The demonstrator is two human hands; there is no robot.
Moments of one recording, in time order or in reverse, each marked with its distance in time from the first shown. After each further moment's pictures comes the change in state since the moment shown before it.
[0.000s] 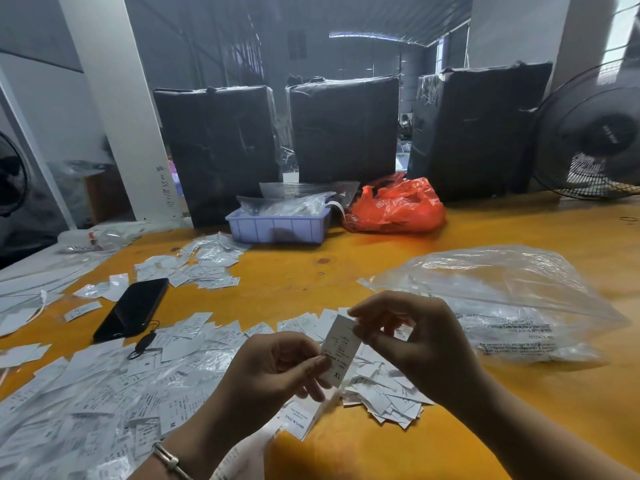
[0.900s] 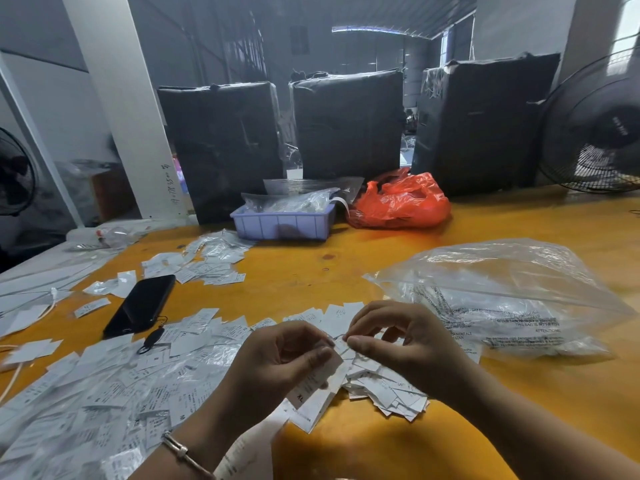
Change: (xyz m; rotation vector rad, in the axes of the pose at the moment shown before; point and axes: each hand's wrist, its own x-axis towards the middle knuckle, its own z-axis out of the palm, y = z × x) left_hand 0.000 -0.002 -0.004 0.017 0.044 -0.001; right_hand -0.001 0.015 0.007 0.034 -0.200 0.120
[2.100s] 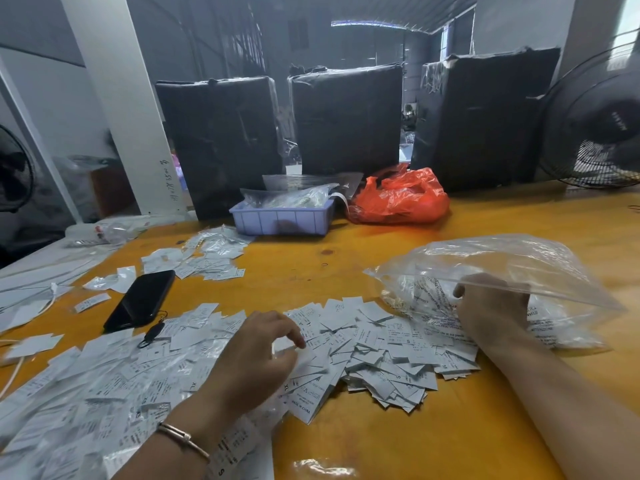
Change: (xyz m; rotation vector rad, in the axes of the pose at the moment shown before) left_hand 0.006 -0.025 -0.014 0.655 0.067 -0.038; right_hand 0.011 0.076 -0.071 -0.950 0.345 0.701
